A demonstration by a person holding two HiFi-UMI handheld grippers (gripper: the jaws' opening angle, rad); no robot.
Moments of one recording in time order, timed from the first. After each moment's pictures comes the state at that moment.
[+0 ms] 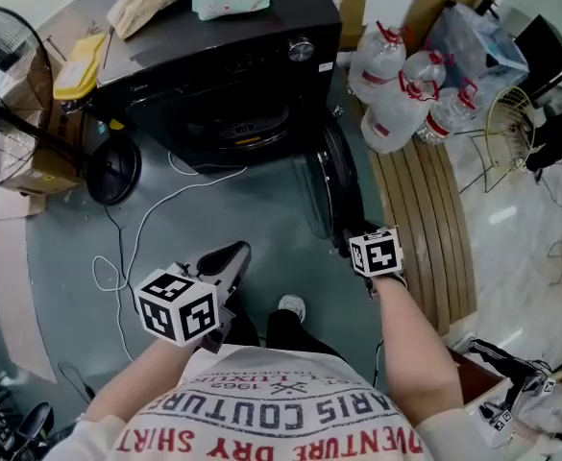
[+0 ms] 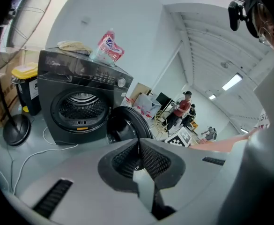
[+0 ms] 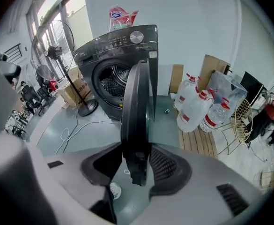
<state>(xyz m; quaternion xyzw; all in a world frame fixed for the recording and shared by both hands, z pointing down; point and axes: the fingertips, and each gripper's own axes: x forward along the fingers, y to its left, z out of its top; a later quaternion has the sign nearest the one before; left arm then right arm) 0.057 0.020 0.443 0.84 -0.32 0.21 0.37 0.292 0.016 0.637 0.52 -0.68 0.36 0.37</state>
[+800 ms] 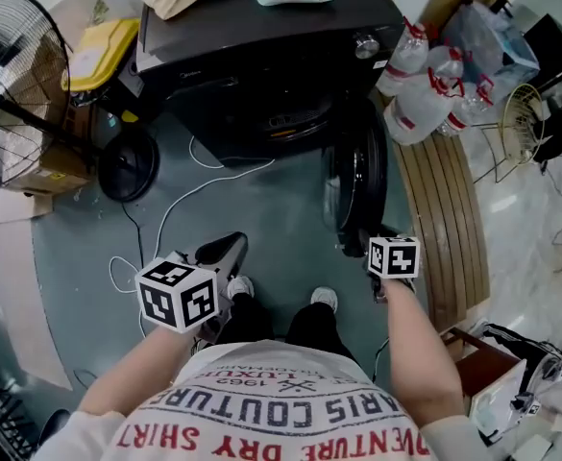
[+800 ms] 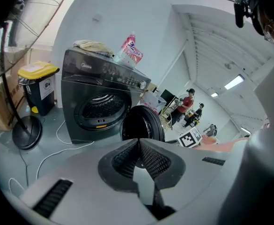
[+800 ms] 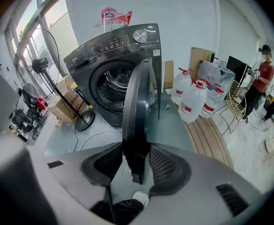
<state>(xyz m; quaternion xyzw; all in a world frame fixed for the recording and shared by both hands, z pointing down) -0.095 -0.026 0.460 0.83 -0.32 0.23 0.39 0.182 0.010 0.635 0.58 -0.63 0.42 0.32</state>
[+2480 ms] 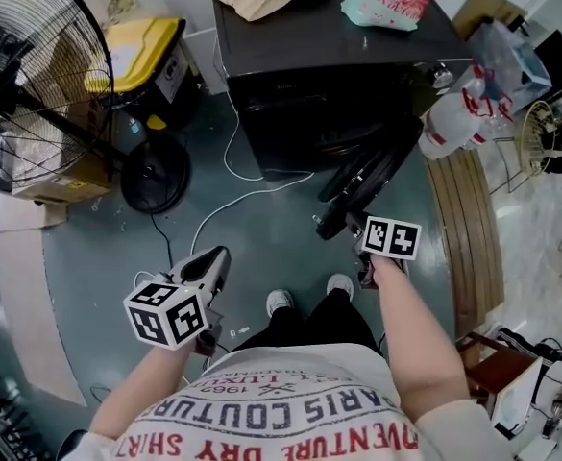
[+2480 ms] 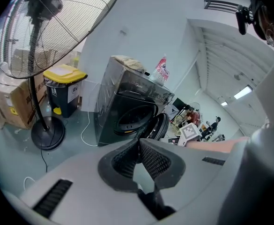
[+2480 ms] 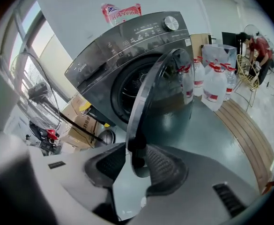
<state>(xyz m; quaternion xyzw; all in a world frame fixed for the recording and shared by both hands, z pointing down) -0.316 -0.088 0.469 0.81 -0.38 0.21 0.40 -0.027 -0.113 0.630 0.58 -0.62 0.50 0.18</state>
